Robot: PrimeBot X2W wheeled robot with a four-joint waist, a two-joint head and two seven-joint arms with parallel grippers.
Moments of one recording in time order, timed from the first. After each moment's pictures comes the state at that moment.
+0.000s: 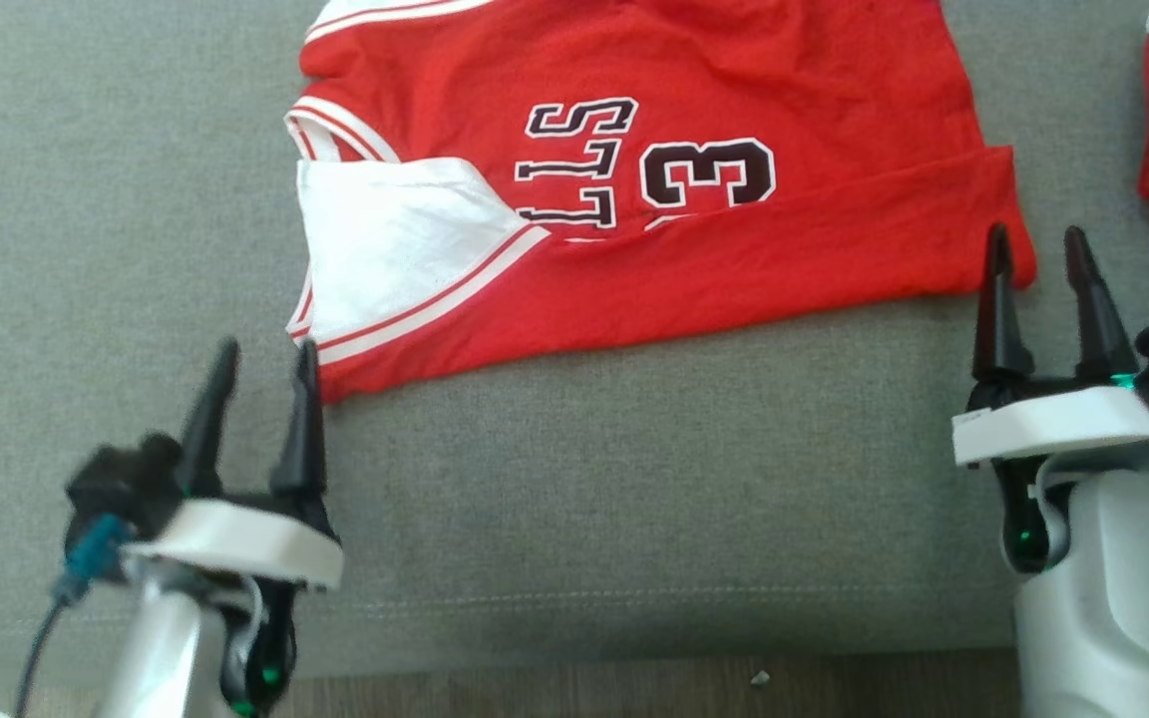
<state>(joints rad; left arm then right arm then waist) -0.13 0.12 -0.15 0.18 -0.32 -0.06 -0.25 -0.36 -0.08 -0.02 0.46 0.11 0.12 -0.23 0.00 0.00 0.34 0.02</state>
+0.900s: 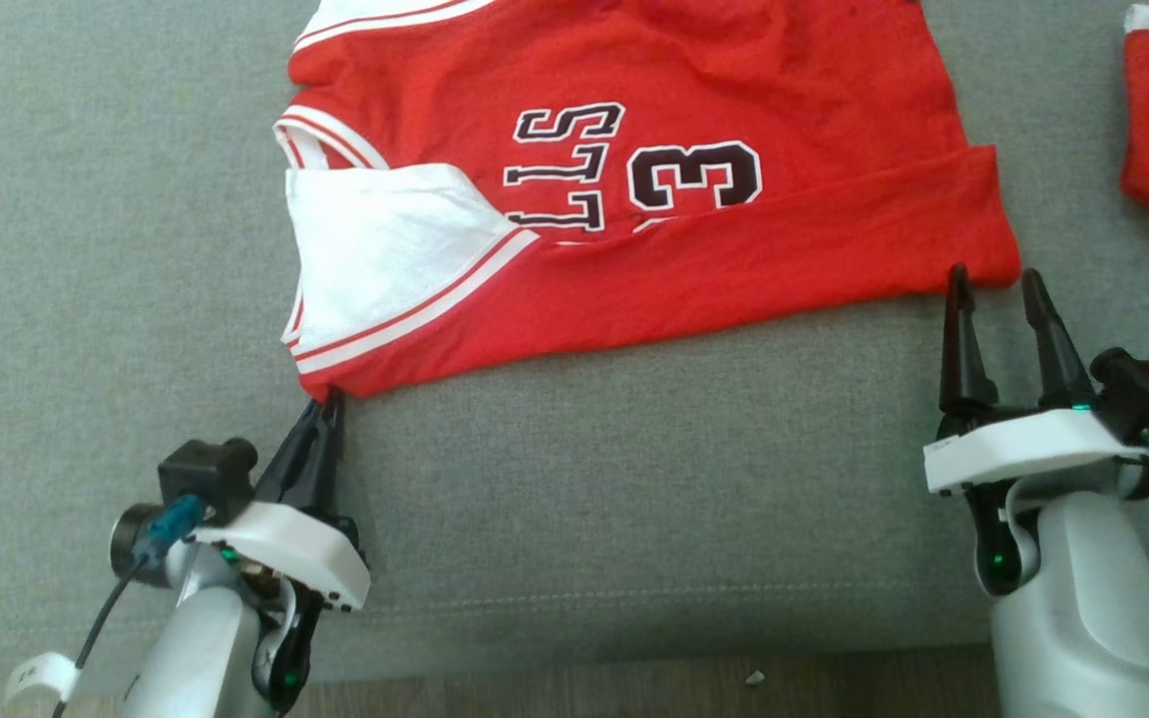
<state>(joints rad) -0.22 0.14 -0.24 0.47 -0.26 -0.11 -0.25 -0.36 -0.06 -0.01 0.56 0.10 0.12 -0.25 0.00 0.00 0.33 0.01</state>
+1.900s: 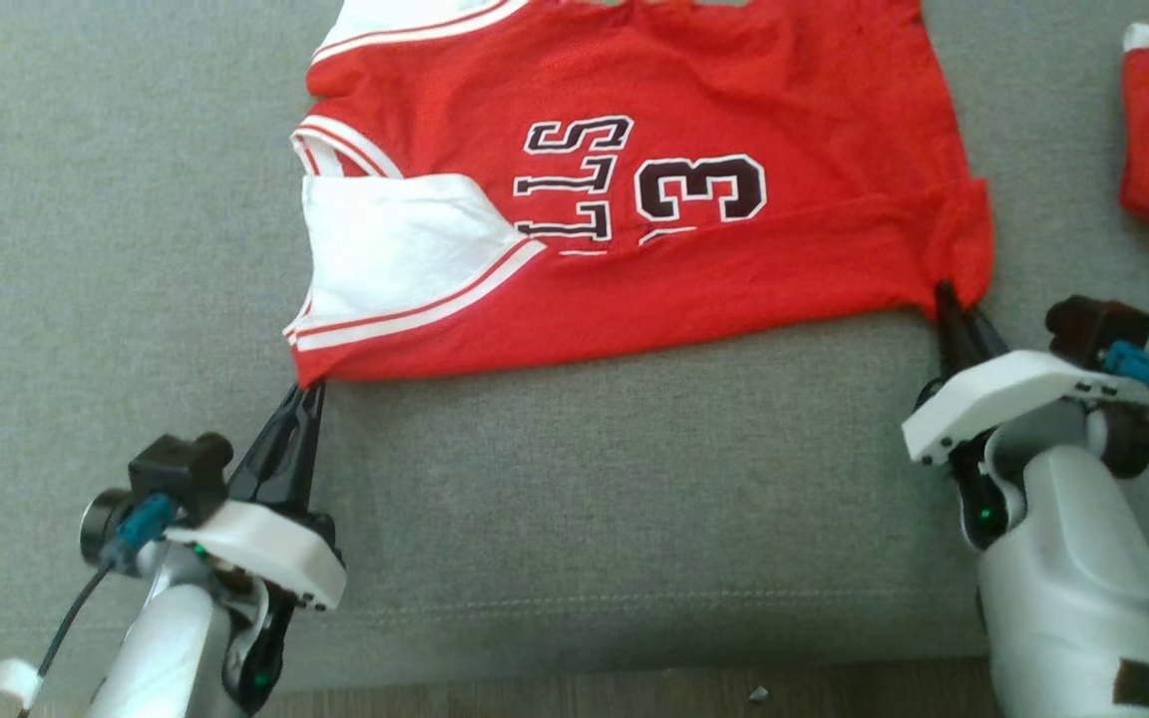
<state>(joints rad) -0.21 0.18 -0.24 0.40 -0.25 -0.12 -0.25 -0.53 -0.07 -0.06 0.84 0.10 0.12 -0.04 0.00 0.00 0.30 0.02</state>
